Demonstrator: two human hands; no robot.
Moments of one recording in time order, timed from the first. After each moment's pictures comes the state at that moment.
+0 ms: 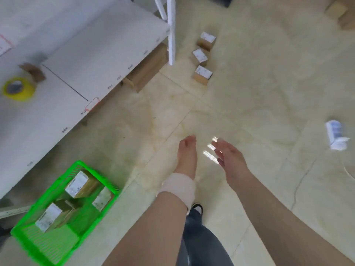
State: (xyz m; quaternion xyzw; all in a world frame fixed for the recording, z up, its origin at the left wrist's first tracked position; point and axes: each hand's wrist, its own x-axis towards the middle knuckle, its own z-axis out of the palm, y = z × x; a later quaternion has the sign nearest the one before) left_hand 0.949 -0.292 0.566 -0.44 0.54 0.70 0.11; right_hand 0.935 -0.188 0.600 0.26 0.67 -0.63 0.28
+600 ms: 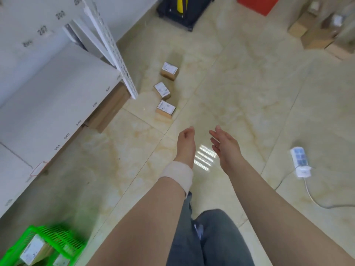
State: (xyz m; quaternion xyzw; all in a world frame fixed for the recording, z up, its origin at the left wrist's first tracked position) left_hand 0.574 -0.149 0.624 -0.38 0.54 0.74 0.14; right_hand 0.563 -0.050 0.660 0.29 0.64 -0.66 0.24
